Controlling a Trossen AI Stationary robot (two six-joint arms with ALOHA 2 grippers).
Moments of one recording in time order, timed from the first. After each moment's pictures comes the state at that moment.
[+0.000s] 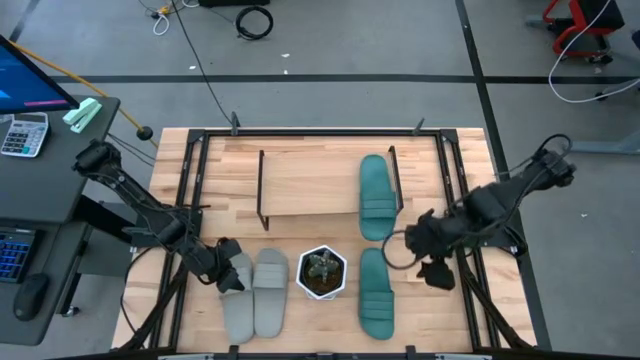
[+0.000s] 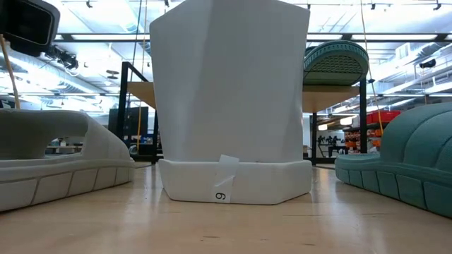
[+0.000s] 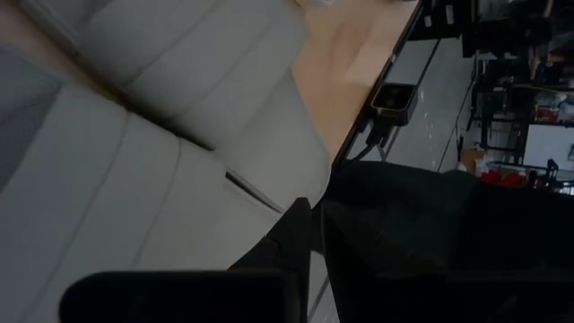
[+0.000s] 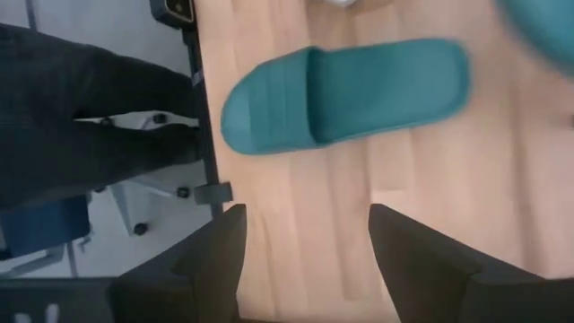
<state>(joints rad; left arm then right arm) -0.72 0.97 0.48 -0.14 -0.09 -1.56 0.51 1.22 1.27 -1.14 -0.18 0.78</state>
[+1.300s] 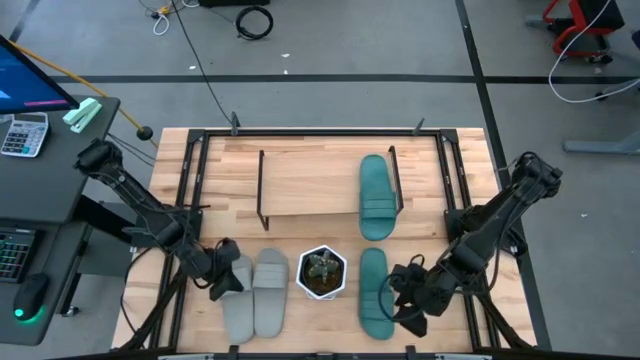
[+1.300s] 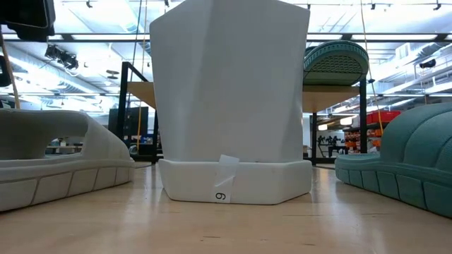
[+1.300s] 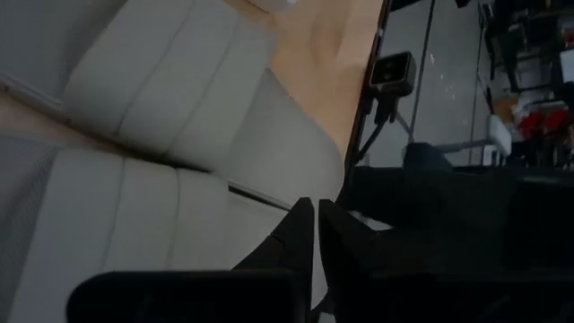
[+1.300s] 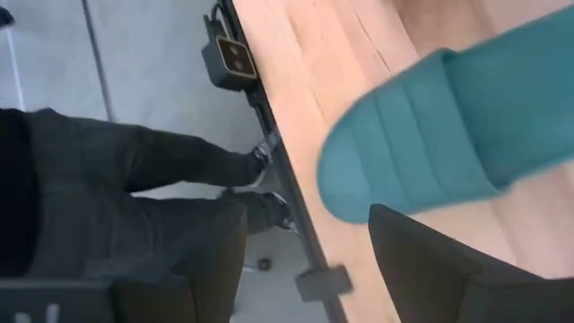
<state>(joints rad) -0.77 0.97 0.48 -0.15 -0.14 -1.29 0.77 1.42 1.10 -0.55 0.05 1.28</state>
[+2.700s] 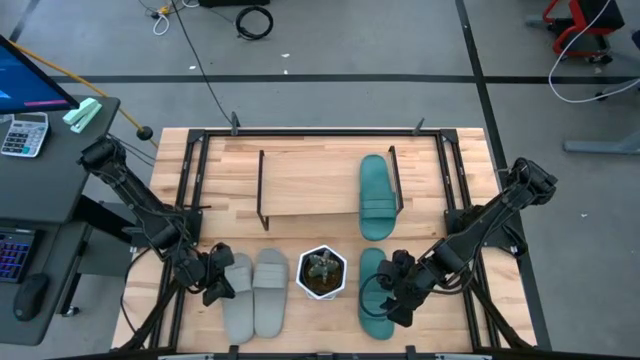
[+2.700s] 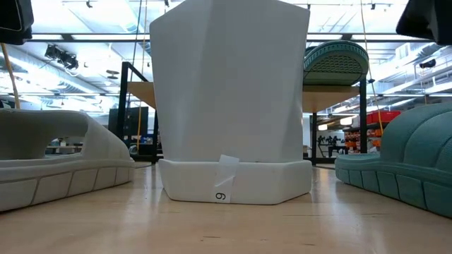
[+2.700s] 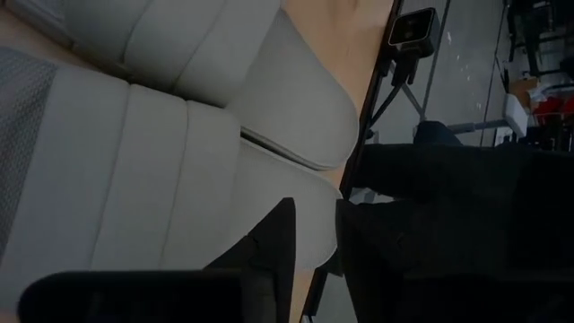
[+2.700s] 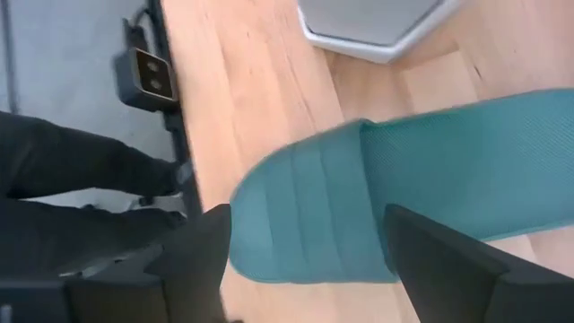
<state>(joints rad) -0.86 0.97 0.48 -0.20 -0.15 -1.38 0.68 1.50 1.08 -0.60 0.10 1.01</state>
